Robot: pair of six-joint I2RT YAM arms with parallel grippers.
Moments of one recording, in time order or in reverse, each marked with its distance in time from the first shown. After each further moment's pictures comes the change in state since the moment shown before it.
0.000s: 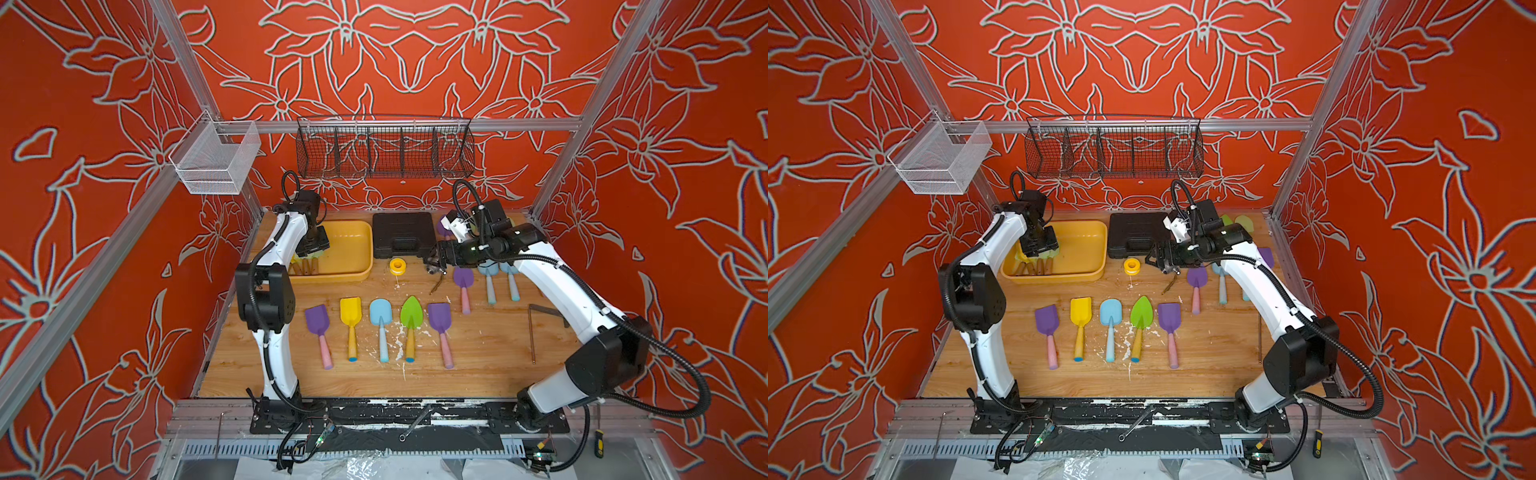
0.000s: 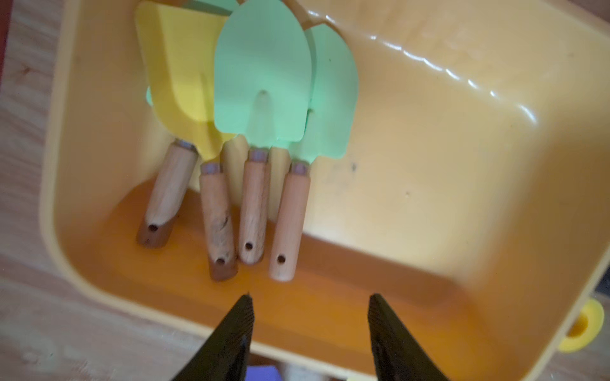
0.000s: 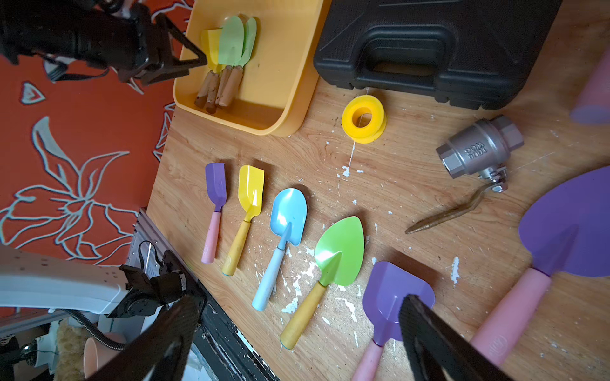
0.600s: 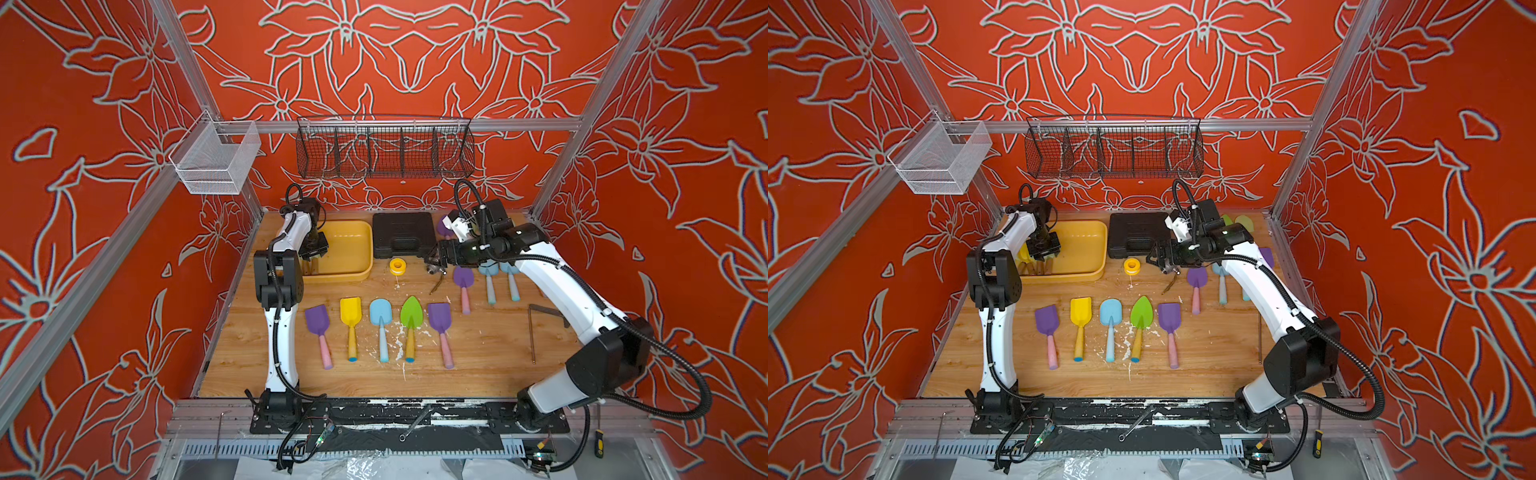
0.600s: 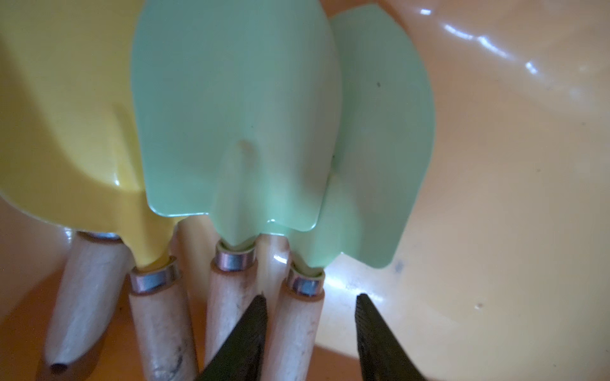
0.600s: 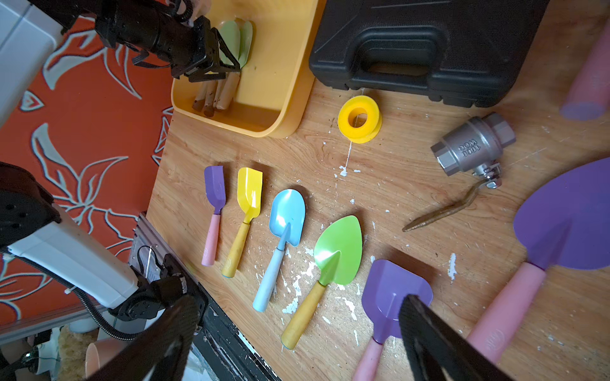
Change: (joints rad) left arm 0.048 0.290 0.205 -0.057 0.021 0.007; right arm -0.004 -0.006 -0.001 -0.006 0.009 0.019
